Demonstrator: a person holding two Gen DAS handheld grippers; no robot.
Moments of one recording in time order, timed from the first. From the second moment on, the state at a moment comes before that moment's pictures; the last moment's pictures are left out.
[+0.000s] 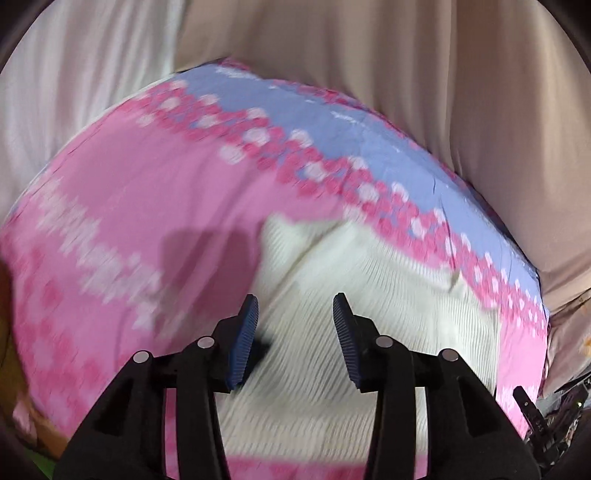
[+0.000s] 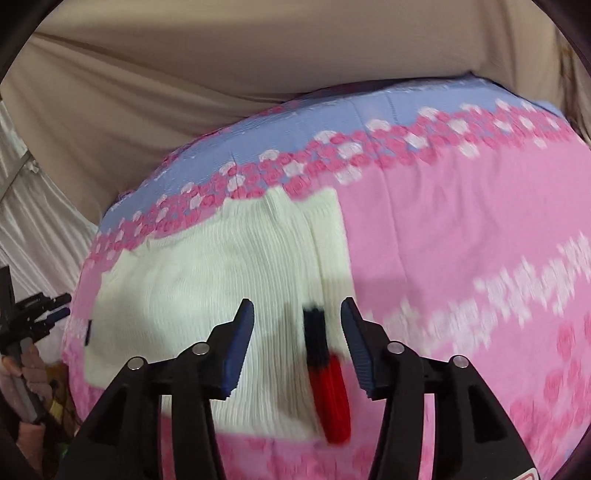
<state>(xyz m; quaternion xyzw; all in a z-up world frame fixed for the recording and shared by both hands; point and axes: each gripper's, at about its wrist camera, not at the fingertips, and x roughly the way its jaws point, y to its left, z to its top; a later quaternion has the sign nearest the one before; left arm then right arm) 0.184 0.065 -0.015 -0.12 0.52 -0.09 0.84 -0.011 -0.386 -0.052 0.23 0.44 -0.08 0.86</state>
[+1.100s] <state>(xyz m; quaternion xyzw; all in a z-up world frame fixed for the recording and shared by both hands) 0.212 0.055 -0.047 -0.08 0.52 -0.06 0.85 0.018 -0.370 -0.042 0.20 0.44 -0.07 0.87</state>
